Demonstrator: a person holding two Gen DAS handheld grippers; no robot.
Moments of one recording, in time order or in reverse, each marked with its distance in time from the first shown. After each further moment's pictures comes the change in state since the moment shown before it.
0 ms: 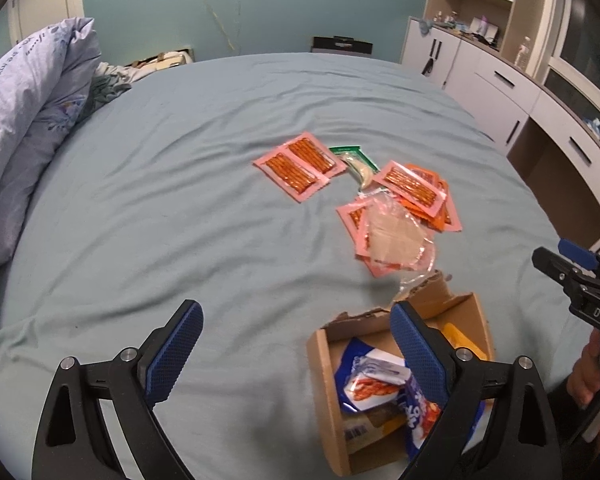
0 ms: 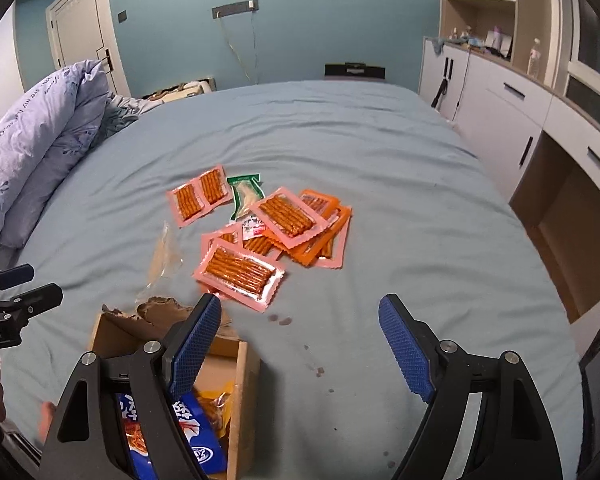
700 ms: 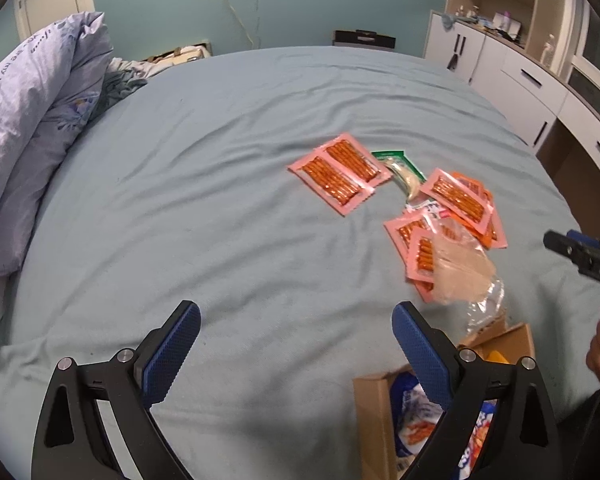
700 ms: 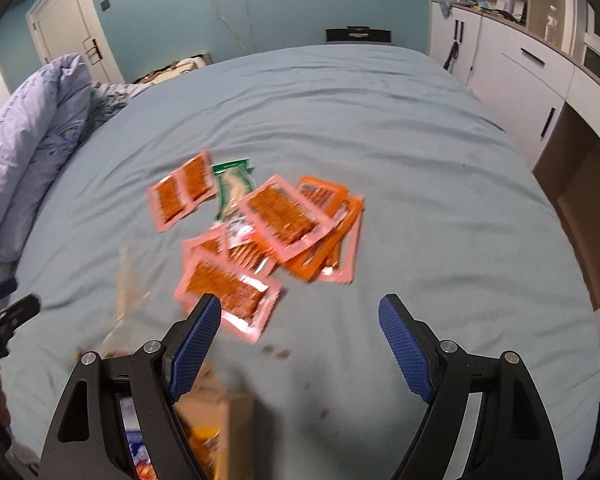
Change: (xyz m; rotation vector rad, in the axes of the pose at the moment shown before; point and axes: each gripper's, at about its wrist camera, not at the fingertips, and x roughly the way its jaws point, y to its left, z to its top) left arm 0.037 0.030 0.027 -0.006 0.024 0.069; right arm 0.078 -0.017 0.041 0.050 0.115 0.032
